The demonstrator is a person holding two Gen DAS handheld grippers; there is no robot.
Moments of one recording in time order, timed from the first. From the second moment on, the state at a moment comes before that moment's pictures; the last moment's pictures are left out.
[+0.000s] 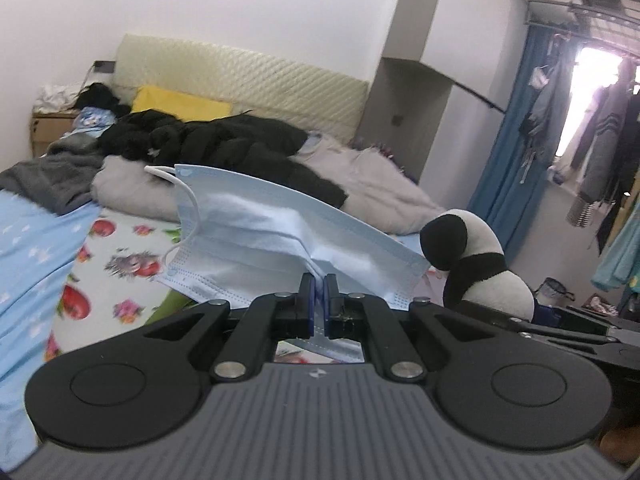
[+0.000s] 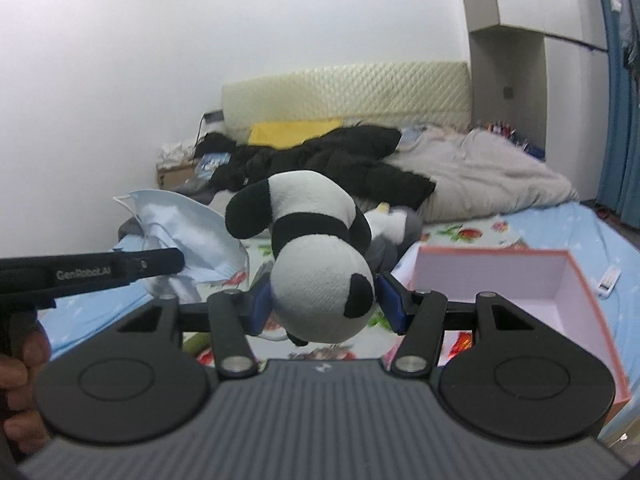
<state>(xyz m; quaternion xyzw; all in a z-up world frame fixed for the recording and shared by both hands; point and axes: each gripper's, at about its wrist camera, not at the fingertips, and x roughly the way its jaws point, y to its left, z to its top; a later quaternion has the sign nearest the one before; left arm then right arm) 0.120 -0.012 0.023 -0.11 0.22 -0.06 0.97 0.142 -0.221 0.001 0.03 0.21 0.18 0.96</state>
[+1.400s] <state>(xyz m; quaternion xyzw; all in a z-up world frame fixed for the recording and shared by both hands) 0.362 -0.207 -0.153 -0.02 0.46 -0.20 0.87 0.279 -0.357 -0.162 0.08 0.39 0.03 0.92</state>
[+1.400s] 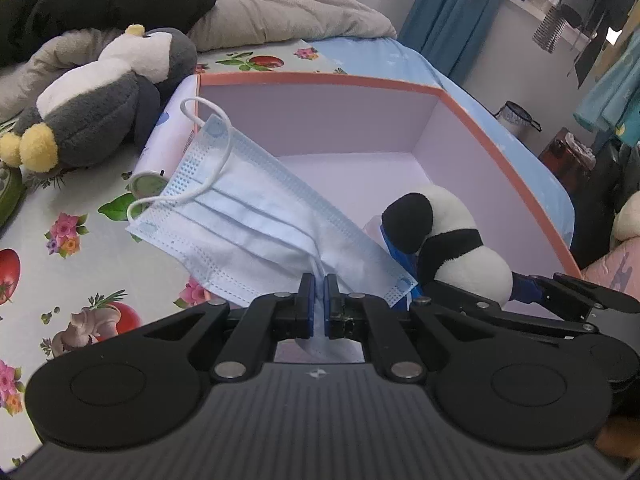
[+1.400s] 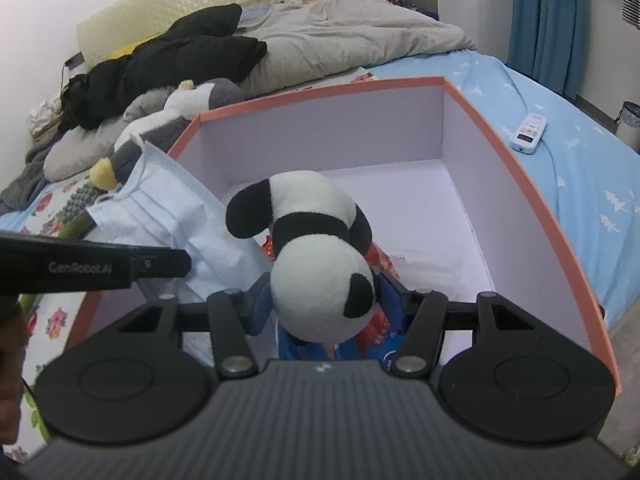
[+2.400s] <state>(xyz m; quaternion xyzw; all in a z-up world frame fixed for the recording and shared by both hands) 0.252 -0.148 0.025 -0.05 0.33 -0.20 0.92 0.191 -0.343 -0.002 0.07 0.25 0.04 0.97</state>
